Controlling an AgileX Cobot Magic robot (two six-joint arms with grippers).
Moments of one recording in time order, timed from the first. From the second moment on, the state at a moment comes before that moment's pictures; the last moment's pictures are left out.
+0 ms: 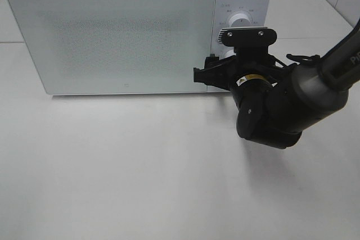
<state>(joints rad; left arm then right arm) 0.03 0.00 -0.50 -0.08 1.04 0.07 0.63 2.06 -0.81 0.77 -1.13 -0.25</state>
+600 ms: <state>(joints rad) 0.03 0.00 -0.50 -0.08 1.04 0.07 0.63 2.06 -0.81 0.76 -1.16 -0.25</state>
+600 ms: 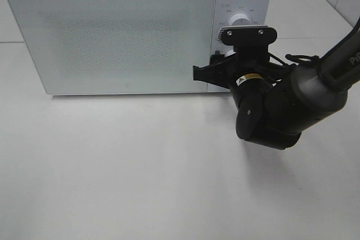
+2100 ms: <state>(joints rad) 0.03 0.00 -0.50 -0.08 1.04 0.07 0.63 2.07 -0.79 0.74 -1.19 0.79</state>
